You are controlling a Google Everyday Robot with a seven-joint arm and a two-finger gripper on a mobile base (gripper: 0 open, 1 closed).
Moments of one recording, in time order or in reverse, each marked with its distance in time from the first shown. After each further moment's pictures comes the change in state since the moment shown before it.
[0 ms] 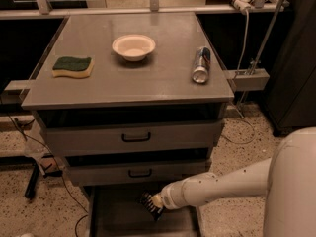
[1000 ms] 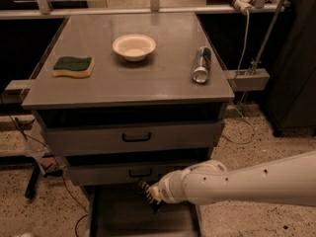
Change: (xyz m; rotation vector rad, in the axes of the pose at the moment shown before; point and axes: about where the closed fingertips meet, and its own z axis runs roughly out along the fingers) arm -0.050 0.050 -0.097 0.071 -0.045 -0.096
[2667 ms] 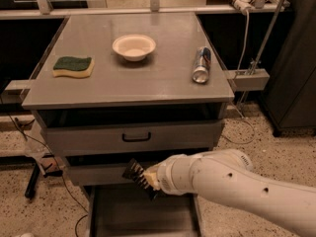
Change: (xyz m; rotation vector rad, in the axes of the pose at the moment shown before) arm -0.072 0.051 -0.115 0.024 -0.133 -0.122
